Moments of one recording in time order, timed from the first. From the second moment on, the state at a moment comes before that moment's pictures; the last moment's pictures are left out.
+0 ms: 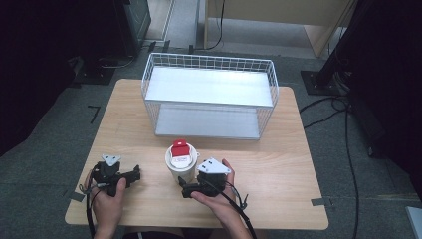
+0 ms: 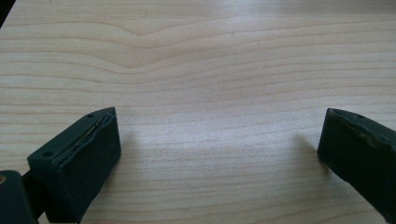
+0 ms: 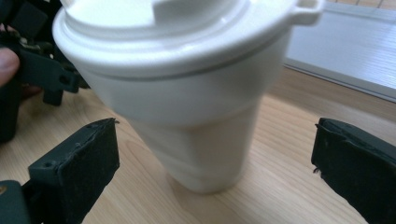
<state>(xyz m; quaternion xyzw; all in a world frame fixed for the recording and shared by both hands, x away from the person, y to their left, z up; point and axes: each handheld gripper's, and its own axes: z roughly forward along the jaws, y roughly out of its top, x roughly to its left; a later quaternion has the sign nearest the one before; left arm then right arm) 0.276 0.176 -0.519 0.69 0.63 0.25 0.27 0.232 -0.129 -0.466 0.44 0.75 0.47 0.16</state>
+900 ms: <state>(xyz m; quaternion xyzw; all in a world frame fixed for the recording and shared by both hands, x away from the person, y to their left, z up) 0.276 0.176 -0.519 0.69 0.63 0.25 0.27 0.252 -0.095 -0.481 0.45 0.72 0.50 0.18</state>
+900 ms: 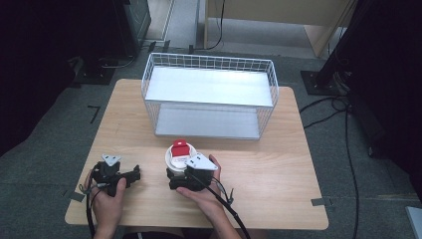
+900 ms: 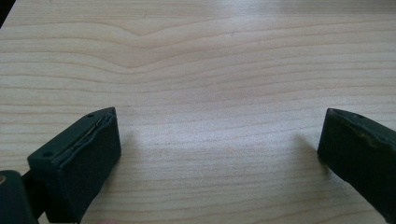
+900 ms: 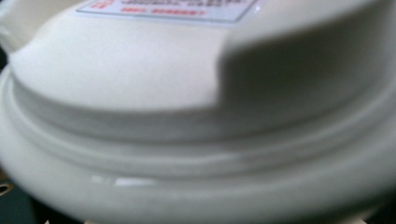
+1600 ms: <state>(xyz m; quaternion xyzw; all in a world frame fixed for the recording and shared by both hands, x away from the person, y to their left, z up) 0.276 0.176 -0.519 0.68 0.63 0.25 0.27 0.247 -0.100 -0.464 0.42 0.72 0.51 0.23</state>
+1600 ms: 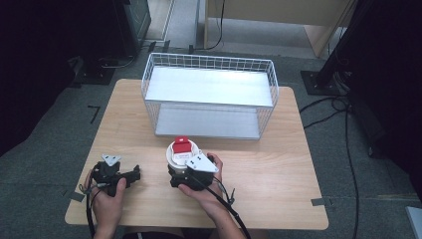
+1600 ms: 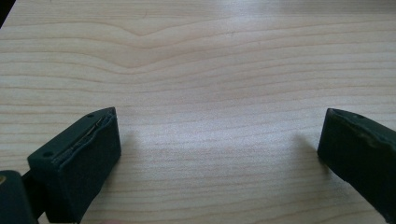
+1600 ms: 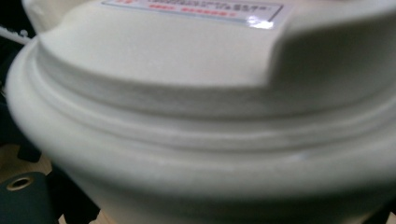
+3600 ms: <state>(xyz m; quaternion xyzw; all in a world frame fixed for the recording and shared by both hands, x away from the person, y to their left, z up) 0.276 0.176 -0.519 0.69 0.63 0.25 0.27 0.335 -0.148 -0.302 0.42 0.63 0.55 0.33</state>
